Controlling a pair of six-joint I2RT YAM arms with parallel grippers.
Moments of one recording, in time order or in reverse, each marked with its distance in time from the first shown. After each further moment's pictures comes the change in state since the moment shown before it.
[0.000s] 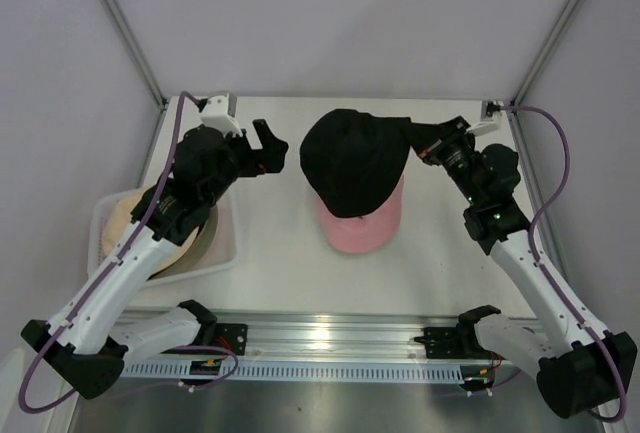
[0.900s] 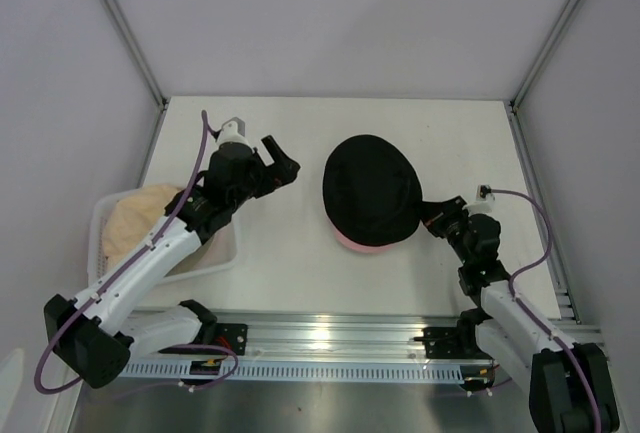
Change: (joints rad) left arm 0.011 0.066 -0.218 0.063 0.021 -0.362; right arm -0.184 -0.186 -0.725 0.247 0.007 0.092
